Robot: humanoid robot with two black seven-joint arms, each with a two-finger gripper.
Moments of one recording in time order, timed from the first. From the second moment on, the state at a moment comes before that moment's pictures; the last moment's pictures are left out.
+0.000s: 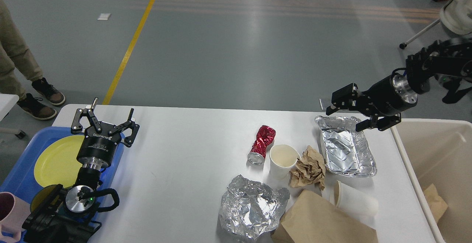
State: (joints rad) left arm -0.35 0.12 -1.37 -0.69 0.08 -0.63 -0.20; right arm 1.83 -0.41 -1.21 1.03 -0.09 0.80 0.21
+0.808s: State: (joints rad) left arm -0.35 0.12 -1.37 -0.69 0.08 -0.63 -0.20; right arm 2.45 -0.43 -1.29 1.75 0.03 0.75 -0.14
